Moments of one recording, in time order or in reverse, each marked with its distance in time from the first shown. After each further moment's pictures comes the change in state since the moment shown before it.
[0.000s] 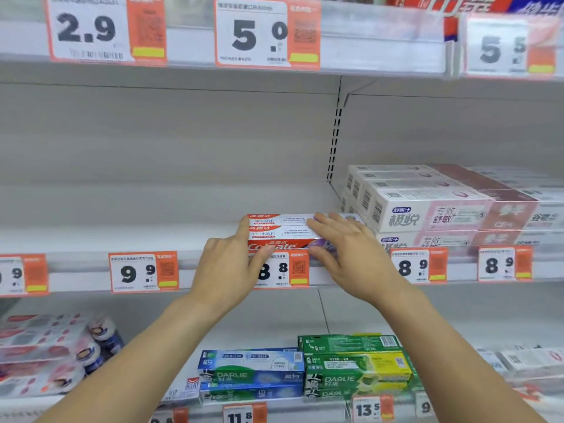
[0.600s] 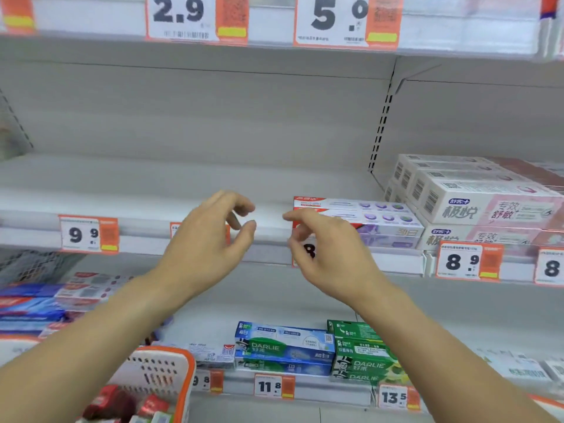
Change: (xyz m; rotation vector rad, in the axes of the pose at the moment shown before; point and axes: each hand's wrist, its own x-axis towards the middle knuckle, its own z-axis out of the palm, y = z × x) left_hand -0.041 -0.053 -0.081 -0.167 0.145 0.103; right_hand 0.001 -0.104 0.017 0.296 0.150 -0.203
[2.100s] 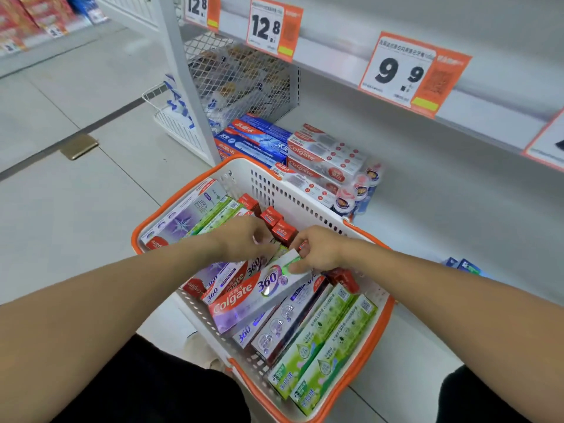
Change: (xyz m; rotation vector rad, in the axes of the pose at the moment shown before) left_hand -0.293 -0.268 -0.104 0.074 -0.638 -1.021; right_hand -0.016 -0.194 0.394 0.275 -1.416 0.072
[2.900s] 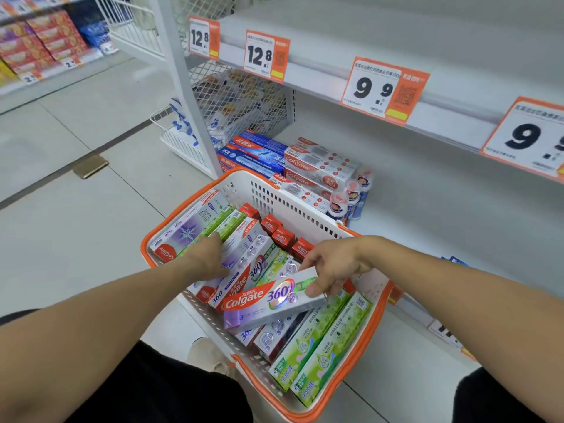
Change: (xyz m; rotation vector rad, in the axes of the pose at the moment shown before) left_hand -0.023 -0.054 0.017 0.265 0.098 -0.402; right_hand -0.049 0.005 -0.015 0.224 -0.345 0.078
